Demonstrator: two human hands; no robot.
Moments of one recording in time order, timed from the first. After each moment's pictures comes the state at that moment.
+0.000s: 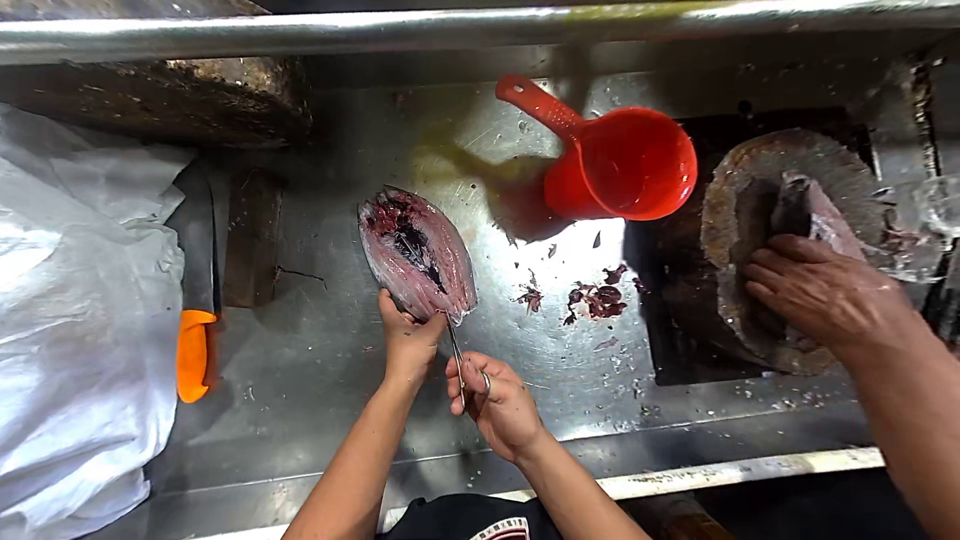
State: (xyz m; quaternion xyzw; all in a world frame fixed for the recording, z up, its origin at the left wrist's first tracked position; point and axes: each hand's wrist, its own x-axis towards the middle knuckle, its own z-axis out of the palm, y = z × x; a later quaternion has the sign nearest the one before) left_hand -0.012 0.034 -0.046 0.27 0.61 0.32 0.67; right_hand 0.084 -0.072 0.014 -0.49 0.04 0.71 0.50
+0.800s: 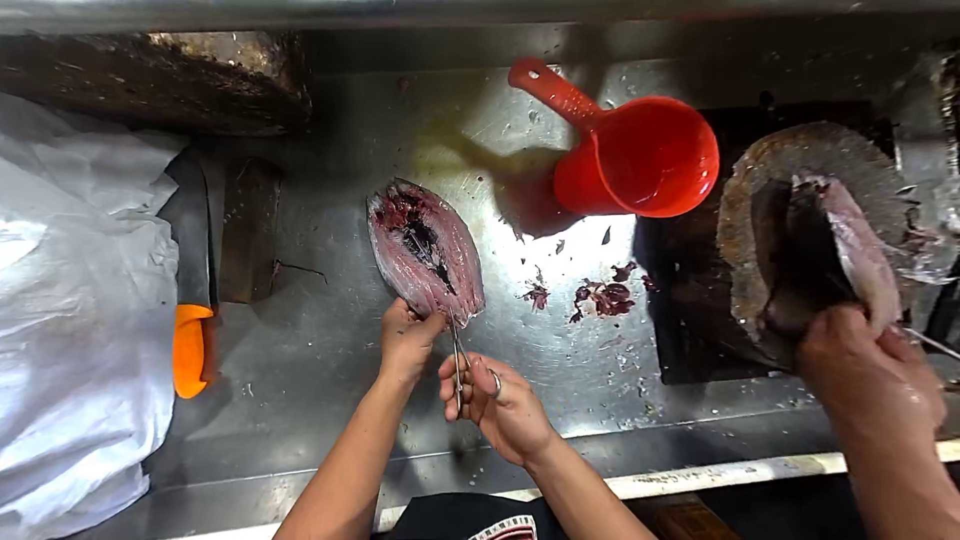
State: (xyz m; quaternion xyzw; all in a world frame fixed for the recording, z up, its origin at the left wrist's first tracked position) left_hand -0.024 0.037 -0.046 0.26 0.59 0.28 0.71; right_hand 0.087 -0.075 0.013 -0.43 -0.01 0.76 0.49
